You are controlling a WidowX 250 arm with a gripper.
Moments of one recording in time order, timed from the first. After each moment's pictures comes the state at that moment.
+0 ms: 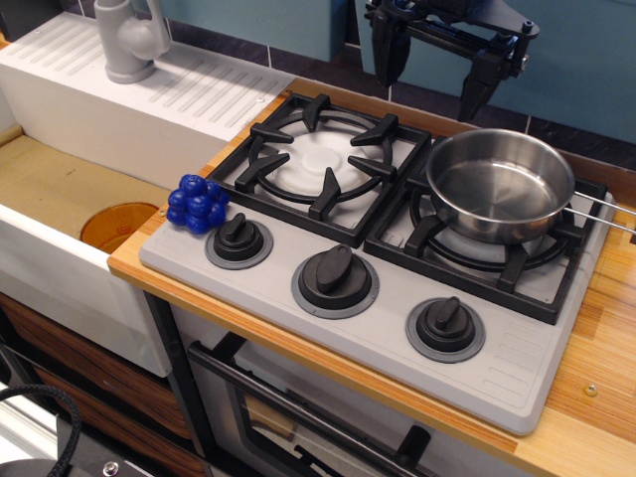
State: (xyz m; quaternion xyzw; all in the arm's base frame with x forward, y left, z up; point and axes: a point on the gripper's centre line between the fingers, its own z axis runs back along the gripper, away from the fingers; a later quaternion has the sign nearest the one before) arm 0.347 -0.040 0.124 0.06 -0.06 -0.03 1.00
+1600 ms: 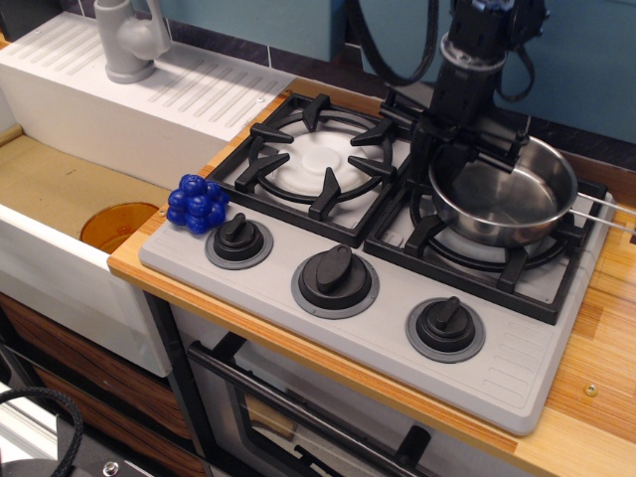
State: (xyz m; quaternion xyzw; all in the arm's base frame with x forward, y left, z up) arm 0.359 -0.046 0.046 0.07 -0.04 -0.01 1.00
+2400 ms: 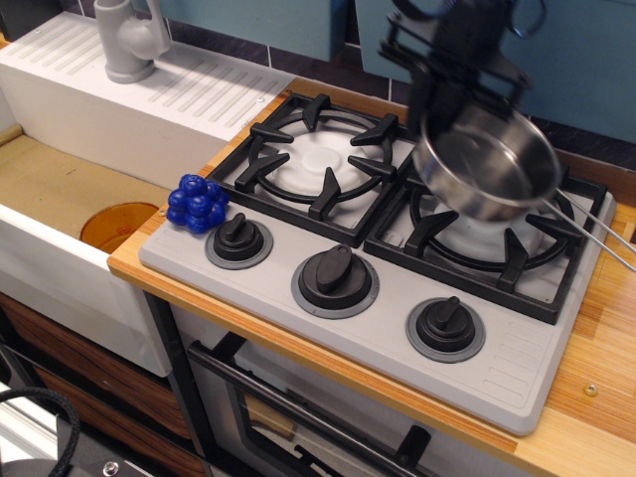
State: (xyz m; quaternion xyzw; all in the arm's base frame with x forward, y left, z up) arm 0.361 -0.017 0.088 0.09 0.03 -0.05 0.99
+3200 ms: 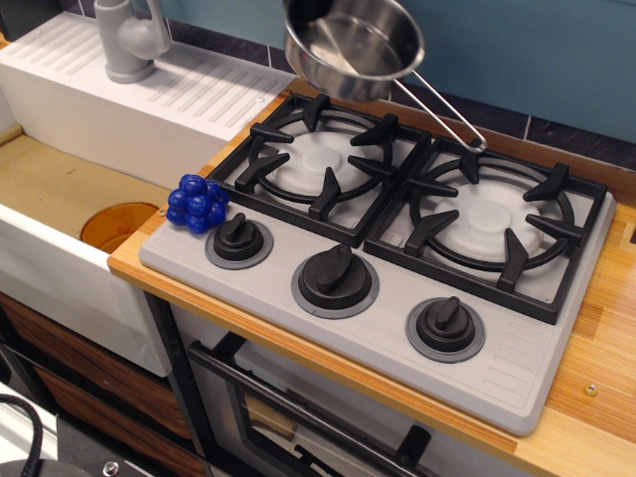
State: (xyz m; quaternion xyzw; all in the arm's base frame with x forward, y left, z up) arm 0.383 0.084 0.137 0.10 0.00 -0.11 0.99
